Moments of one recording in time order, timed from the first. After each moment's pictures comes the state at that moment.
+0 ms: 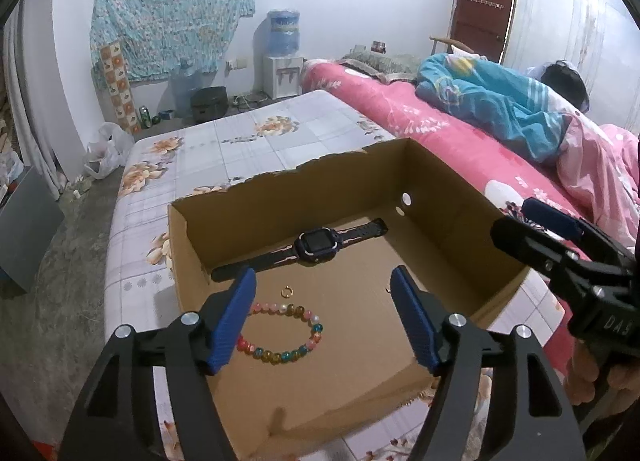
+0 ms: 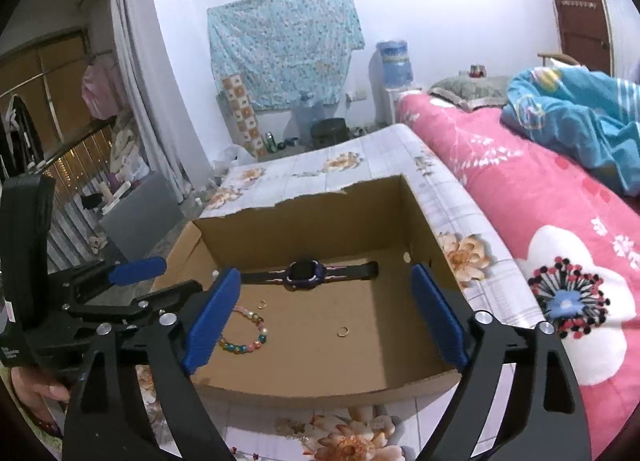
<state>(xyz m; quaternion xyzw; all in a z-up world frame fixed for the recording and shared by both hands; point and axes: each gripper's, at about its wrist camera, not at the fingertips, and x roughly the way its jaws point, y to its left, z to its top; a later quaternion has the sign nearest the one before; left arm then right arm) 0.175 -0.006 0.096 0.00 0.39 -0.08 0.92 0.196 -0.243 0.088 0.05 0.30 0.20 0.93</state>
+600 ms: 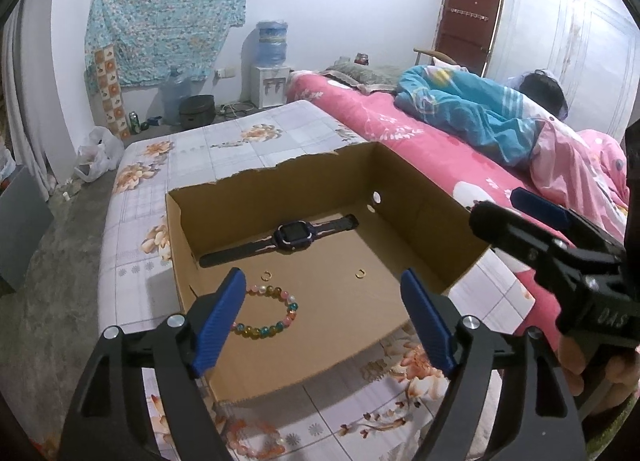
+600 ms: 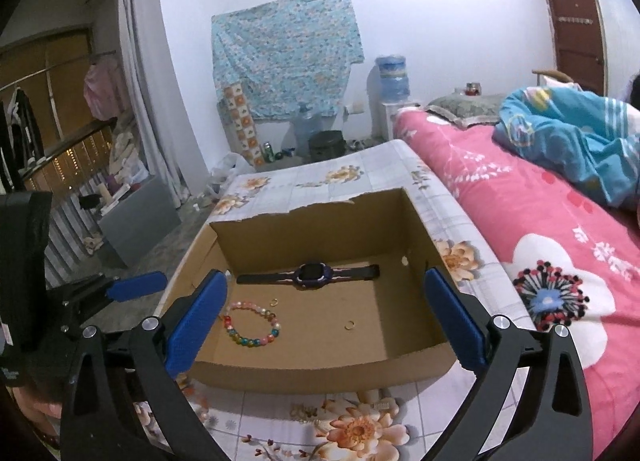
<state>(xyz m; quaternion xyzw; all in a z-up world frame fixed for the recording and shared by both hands) 0.130 -0.009 0.108 -0.01 0.37 -0.11 0.92 0.162 -0.238 0.106 0.04 0.28 0.18 0.94</state>
